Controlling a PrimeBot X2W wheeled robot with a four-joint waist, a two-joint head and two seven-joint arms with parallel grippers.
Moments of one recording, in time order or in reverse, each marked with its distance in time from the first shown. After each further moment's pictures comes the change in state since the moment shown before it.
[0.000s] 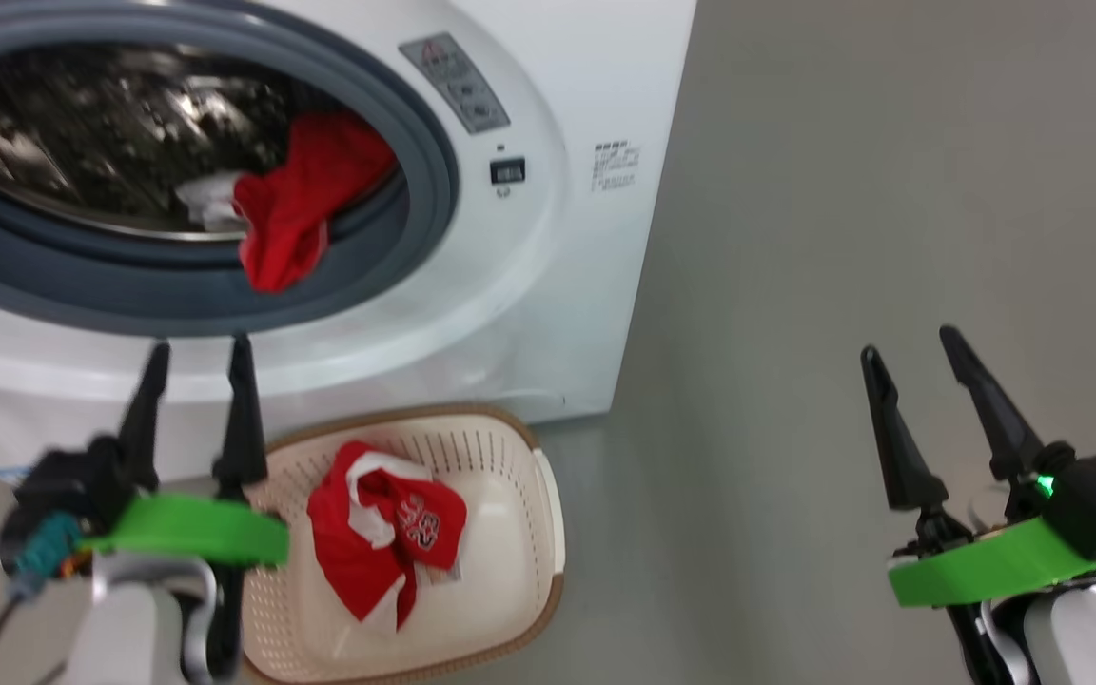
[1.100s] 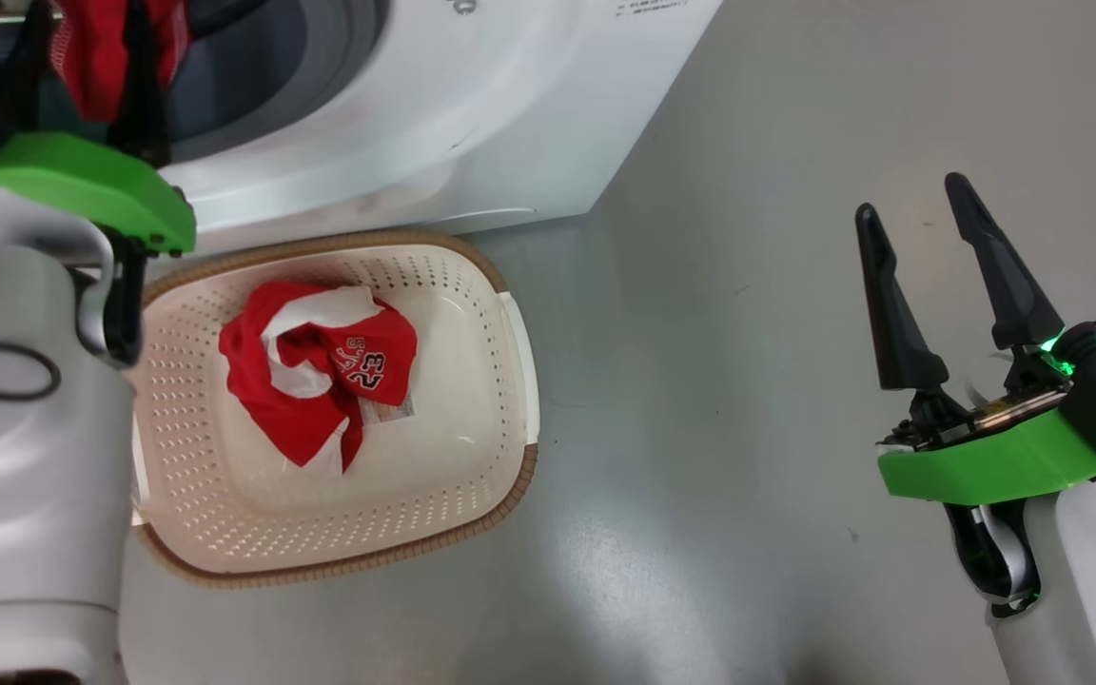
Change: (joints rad) left arm -0.671 0.072 -0.011 0.519 0.061 -0.043 0.015; right arm -0.205 -0.011 0.033 -0.031 0.000 0.000 0.000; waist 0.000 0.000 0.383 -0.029
